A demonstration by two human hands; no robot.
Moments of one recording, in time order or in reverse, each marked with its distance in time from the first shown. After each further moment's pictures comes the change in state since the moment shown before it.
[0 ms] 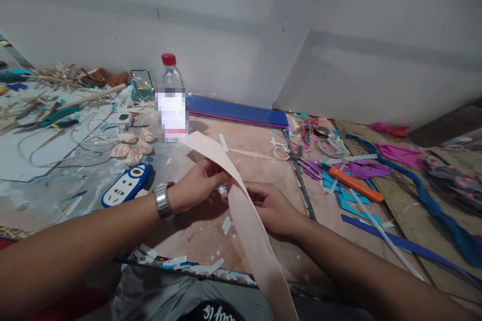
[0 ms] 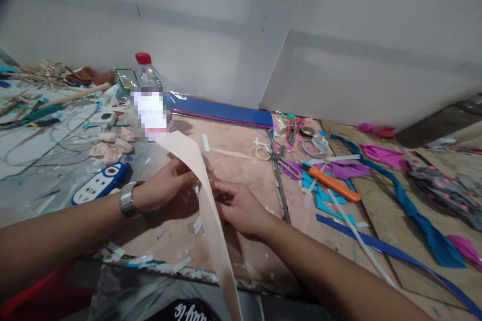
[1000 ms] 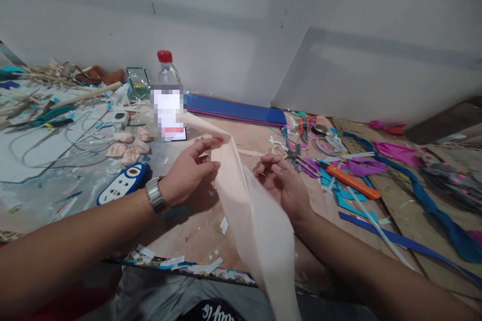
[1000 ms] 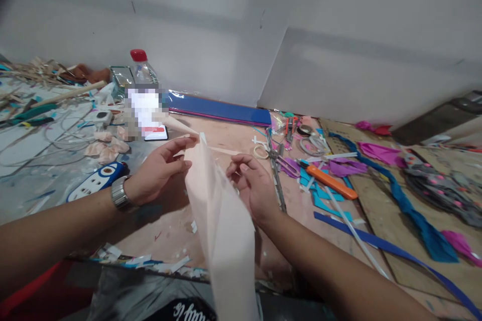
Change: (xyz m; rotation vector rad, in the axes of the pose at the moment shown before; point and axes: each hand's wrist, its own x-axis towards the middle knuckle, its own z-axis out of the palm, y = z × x) left_hand 0.006 0.011 -0.009 -0.135 0.231 0.063; right_hand 0.006 -0.013 -0.016 0.286 0.491 -0.237
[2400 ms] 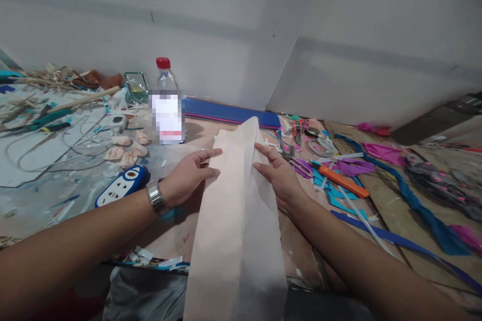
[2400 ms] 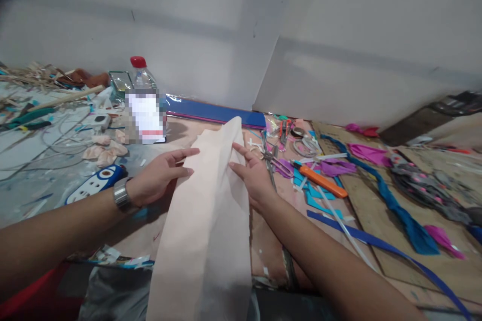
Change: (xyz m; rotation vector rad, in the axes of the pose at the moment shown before) left_hand 0.001 -0.001 -0.002 0.059 -0.109 -0.175; right_hand 0.026 -0.002 -0.010 -0.020 0.074 0.180
